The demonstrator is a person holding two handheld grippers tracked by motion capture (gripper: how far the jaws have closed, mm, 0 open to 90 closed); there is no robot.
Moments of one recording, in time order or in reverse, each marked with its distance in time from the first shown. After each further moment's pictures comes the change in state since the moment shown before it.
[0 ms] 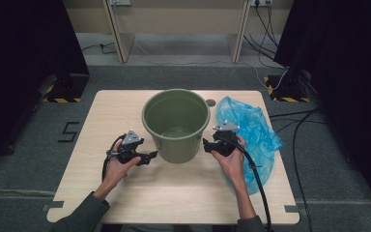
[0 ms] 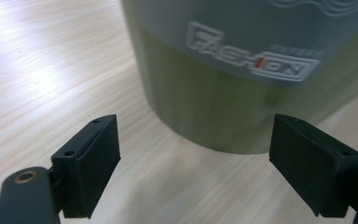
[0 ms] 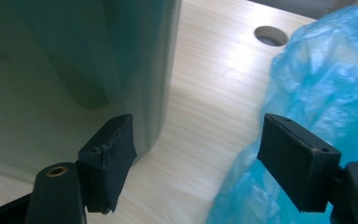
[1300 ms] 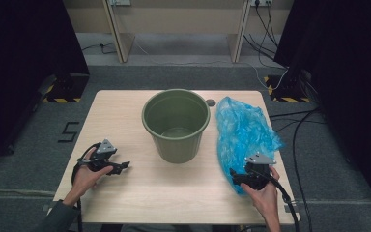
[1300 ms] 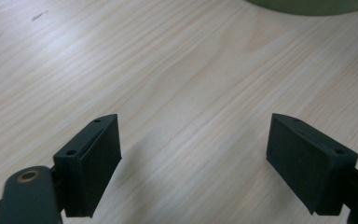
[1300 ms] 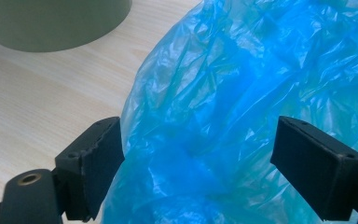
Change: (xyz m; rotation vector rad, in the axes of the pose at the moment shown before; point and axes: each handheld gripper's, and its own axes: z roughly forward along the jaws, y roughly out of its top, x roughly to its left) left arm 0.048 -0.053 -0.057 0.177 0.054 0.067; right arm -0.034 -0.100 -0.073 0.053 -0.015 0.049
